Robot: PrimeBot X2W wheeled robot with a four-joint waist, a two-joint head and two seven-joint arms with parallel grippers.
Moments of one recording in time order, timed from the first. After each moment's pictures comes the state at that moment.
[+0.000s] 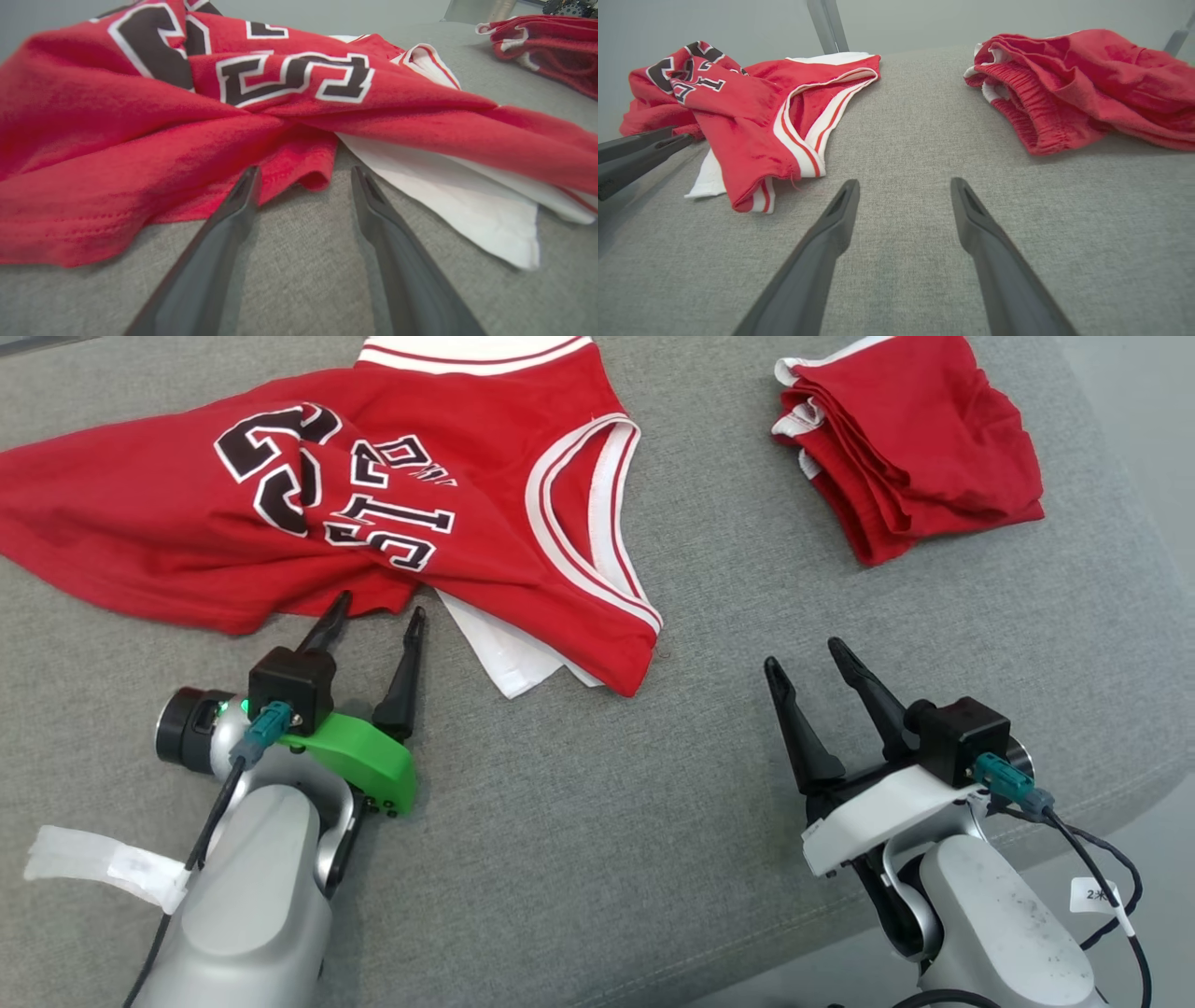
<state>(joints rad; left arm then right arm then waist) -0.53 0.13 -0.27 0.62 -0.16 -0.13 -0.26 -0.32 -0.11 0.28 0.34 0.30 0.13 -0.26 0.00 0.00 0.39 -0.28</state>
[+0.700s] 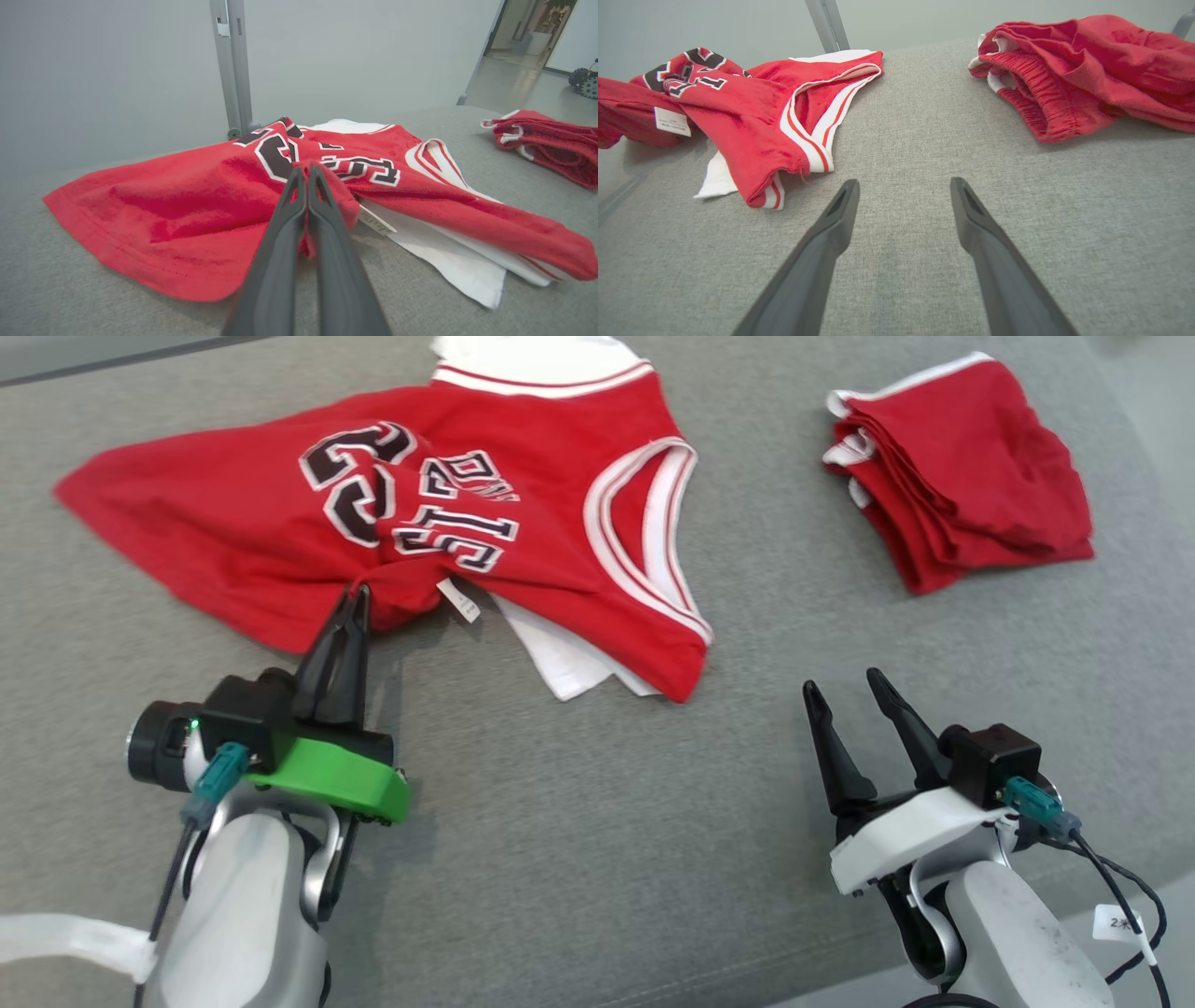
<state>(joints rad) -0.40 0.12 -0.17 0.34 -0.16 -0.13 -0.26 -0.27 -0.10 0.21 0.36 0.31 0.13 -0.26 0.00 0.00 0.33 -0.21</state>
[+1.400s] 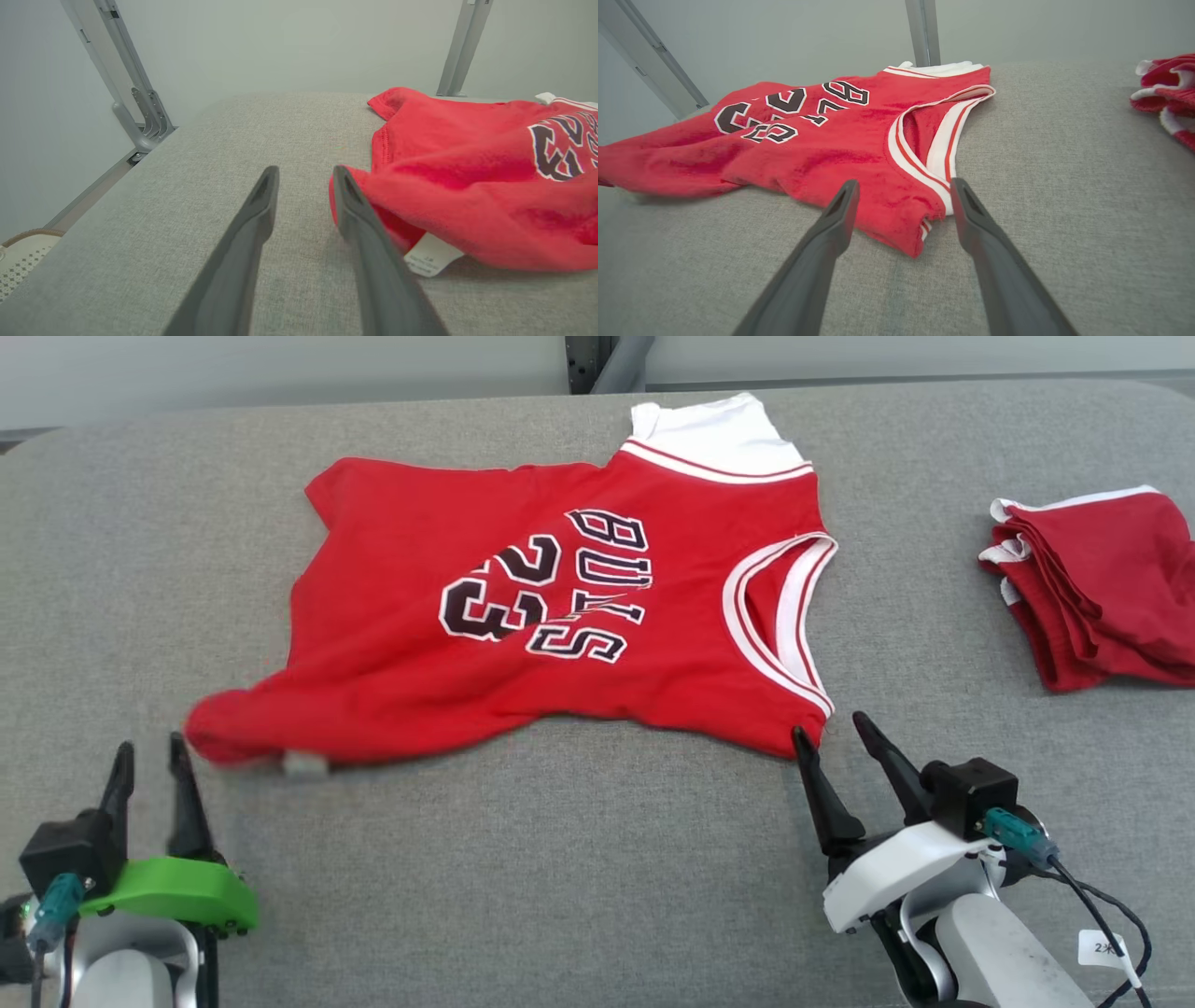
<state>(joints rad) -0.22 0.14 0.17 0.42 -0.12 -0.11 -0.26 -0.23 -0.11 0.24 0.40 0.31 0.13 -0.26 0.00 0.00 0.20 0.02</state>
